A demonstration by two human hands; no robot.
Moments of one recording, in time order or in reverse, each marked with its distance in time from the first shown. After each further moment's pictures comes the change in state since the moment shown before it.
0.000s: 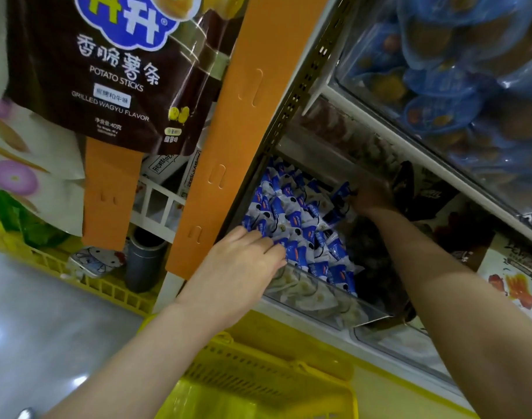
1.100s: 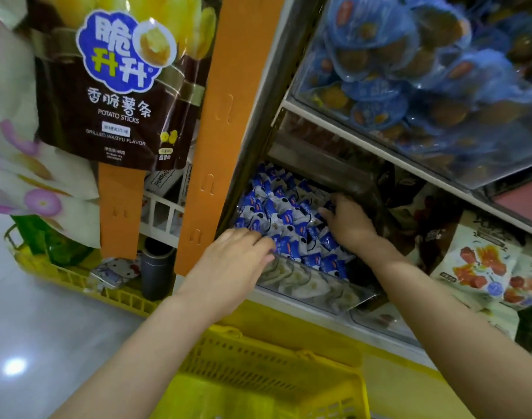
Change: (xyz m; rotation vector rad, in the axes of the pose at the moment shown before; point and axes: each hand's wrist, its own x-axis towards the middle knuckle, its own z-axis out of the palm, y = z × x) left_hand -0.002 0.010 -0.017 -0.030 -0.215 -0.166; right_hand -0.088 -0.009 0.004 0.061 0.041 -0.160
